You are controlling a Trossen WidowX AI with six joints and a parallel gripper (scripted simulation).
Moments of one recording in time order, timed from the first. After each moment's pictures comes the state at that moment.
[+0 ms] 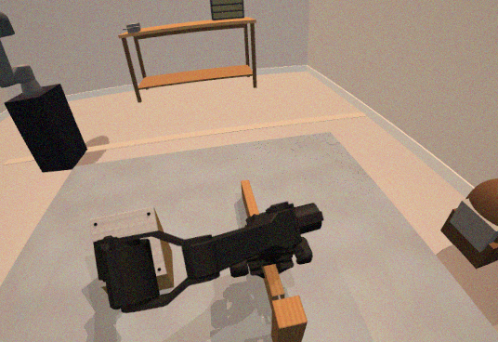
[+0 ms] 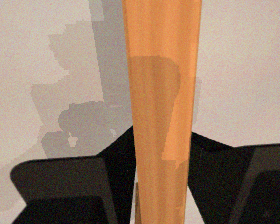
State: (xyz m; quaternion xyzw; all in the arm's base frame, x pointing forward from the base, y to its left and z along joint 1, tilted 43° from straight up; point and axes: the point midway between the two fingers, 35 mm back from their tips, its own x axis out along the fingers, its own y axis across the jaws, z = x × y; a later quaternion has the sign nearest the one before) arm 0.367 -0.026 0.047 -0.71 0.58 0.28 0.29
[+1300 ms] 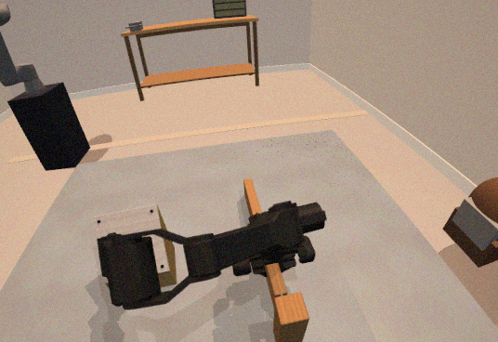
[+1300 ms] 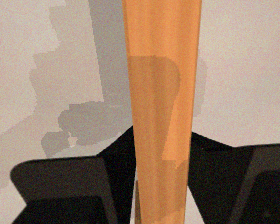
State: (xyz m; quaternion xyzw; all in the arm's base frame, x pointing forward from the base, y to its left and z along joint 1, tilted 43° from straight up) arm 0.367 -0.029 0.050 -0.71 0.58 0.28 0.29
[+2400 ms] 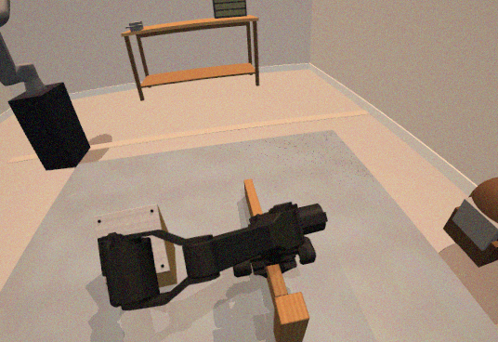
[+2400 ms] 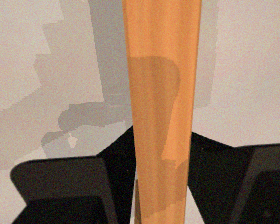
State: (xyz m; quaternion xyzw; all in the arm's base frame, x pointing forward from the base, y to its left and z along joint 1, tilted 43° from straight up) arm 0.367 -0.032 0.052 -0.71 0.58 0.28 0.29
